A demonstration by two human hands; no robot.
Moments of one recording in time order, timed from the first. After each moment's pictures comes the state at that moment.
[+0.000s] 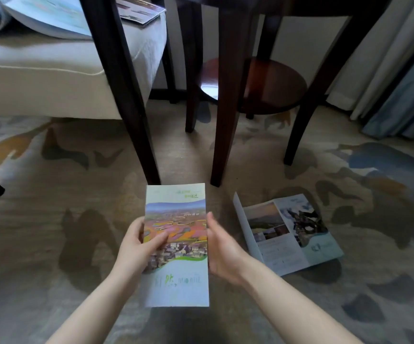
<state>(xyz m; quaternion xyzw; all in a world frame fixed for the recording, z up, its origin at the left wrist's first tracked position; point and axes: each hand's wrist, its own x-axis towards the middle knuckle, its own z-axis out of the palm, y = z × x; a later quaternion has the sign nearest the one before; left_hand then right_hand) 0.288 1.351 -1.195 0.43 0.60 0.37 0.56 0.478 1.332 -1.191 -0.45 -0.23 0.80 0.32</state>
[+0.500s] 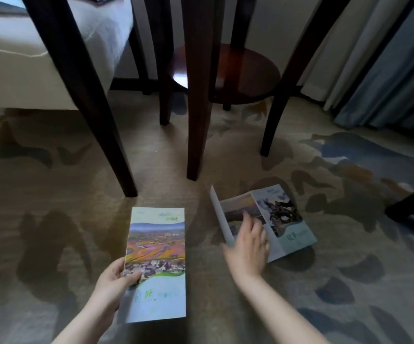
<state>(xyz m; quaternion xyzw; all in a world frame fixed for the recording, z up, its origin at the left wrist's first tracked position) 0.293 1.320 -1.257 0.33 0.67 0.27 0.61 0.550 1.304 -1.240 -0.88 -0.46 0.11 0.11</state>
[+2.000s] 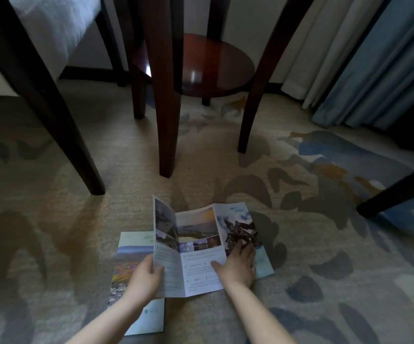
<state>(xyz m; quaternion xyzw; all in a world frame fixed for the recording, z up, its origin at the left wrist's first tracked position) 0.416 1.310 -1.284 0.46 0.66 0.17 0.57 0.618 1.282 -1.334 -0.90 -0.35 0.28 0.00</state>
